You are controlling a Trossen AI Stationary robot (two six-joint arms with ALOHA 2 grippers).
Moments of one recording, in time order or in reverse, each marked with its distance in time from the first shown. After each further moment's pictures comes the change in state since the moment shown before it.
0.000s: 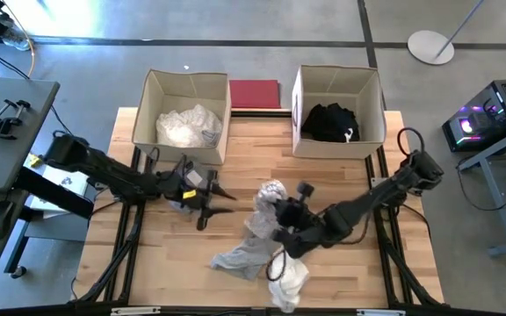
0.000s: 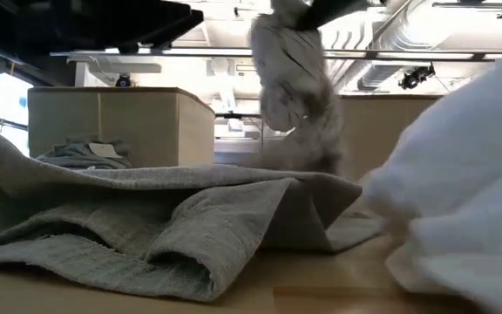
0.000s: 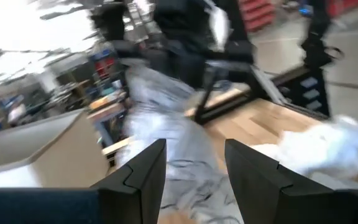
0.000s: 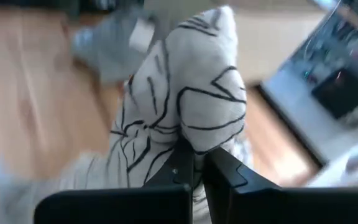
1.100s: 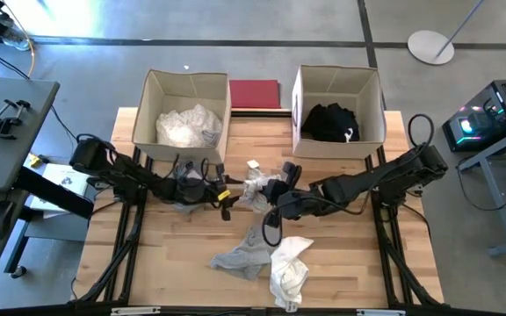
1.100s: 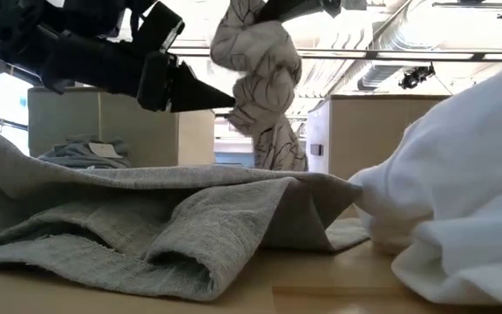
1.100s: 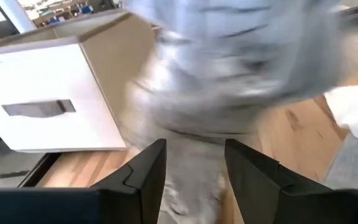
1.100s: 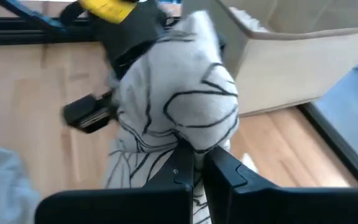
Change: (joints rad) left arm 0.029 0.288 0.105 -0.028 -0.398 -0.145; right arm -0.192 -0.083 -0.016 0.262 -0.324 -0.283
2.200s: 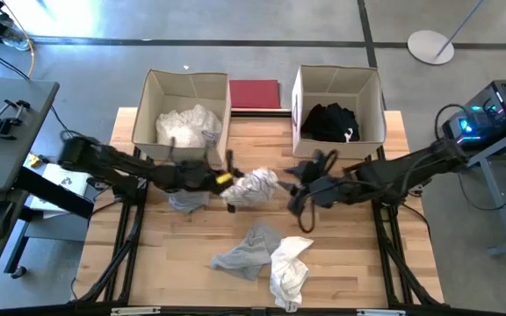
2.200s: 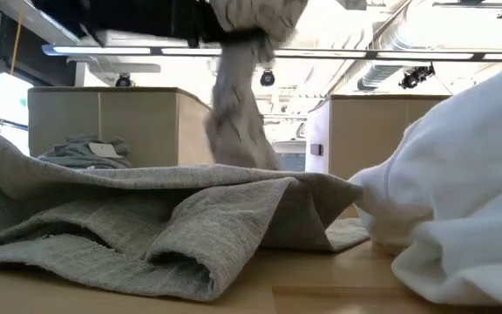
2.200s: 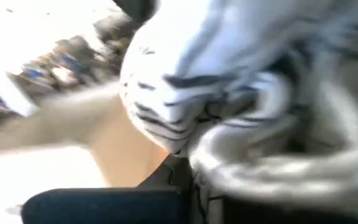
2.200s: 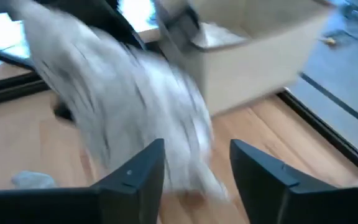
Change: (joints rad) left arm 0.086 -0.121 0.229 -0.217 0.216 0.171; right arm 0.025 -0.229 -0.001 -0.193 0.020 0.196
